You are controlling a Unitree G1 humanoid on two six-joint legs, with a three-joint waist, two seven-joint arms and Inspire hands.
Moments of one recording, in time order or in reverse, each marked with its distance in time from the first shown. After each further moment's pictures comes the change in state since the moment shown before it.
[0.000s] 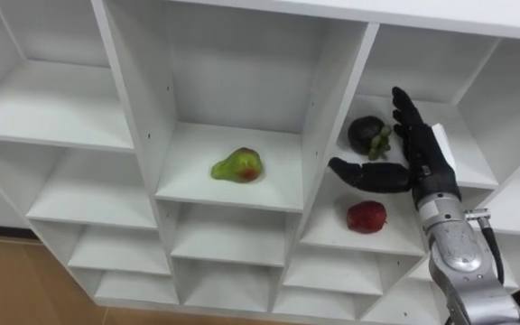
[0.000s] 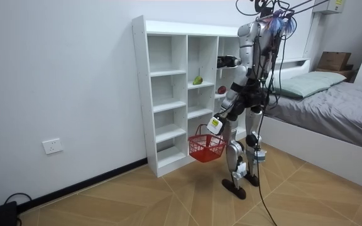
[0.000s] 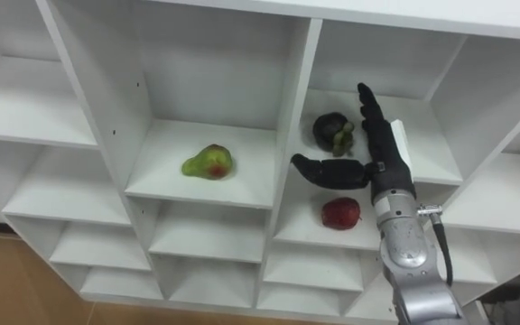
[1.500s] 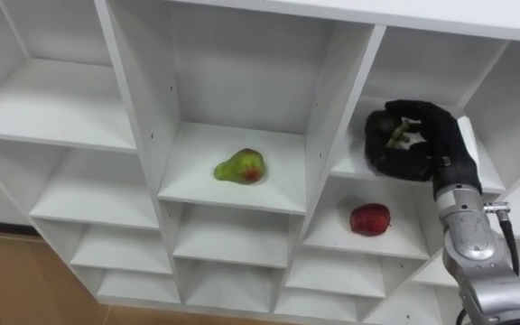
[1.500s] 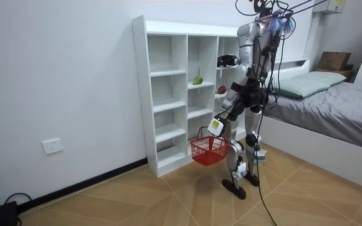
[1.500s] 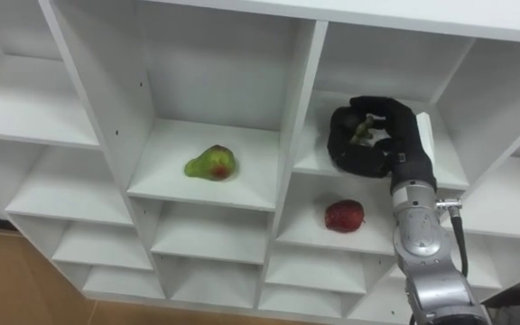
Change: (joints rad) left arm 0.020 0.024 -0.004 0.006 0.002 0.028 0.000; right arm -0.048 -0.042 -0.028 0.051 0.003 0.021 -0.053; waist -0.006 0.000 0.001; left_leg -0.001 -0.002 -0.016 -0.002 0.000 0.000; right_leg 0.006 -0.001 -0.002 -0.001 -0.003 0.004
